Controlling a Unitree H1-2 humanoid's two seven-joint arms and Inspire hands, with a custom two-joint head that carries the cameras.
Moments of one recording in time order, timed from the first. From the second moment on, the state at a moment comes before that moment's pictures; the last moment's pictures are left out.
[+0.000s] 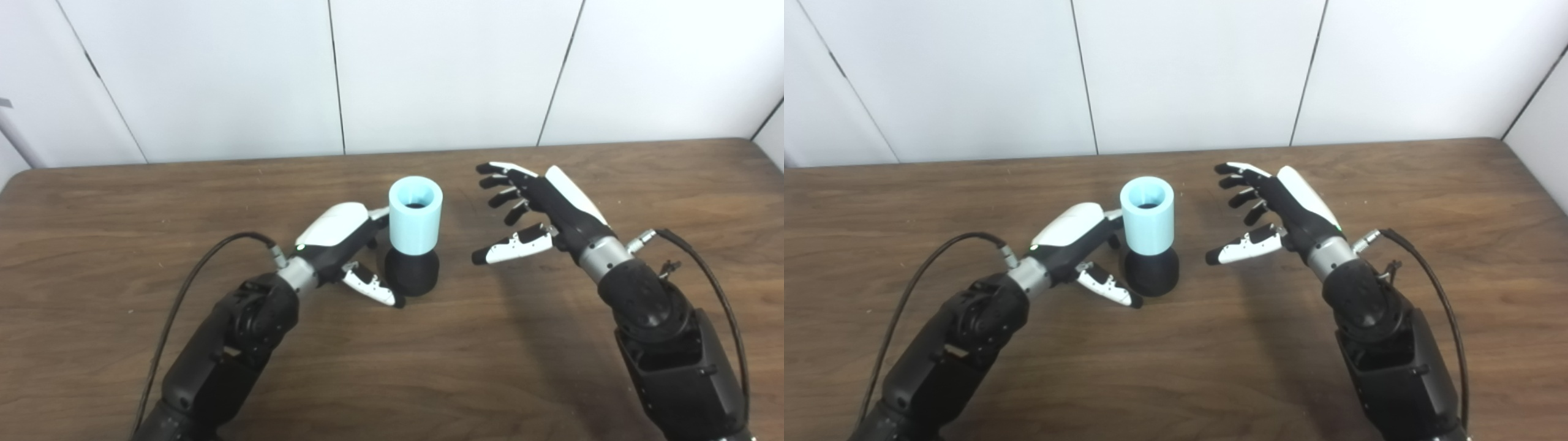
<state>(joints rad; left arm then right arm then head) -0.43 0.28 -0.37 0.04 0.63 0.07 -0.32 -0.30 -0.29 0.11 -0.30 -0.44 0.44 0.31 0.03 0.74</state>
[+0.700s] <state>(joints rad) -0.24 0.14 0.00 -0.05 0.33 0.17 -0.17 -0.26 -0.24 0.04 -0.28 -0.33 0.41 0.20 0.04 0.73</state>
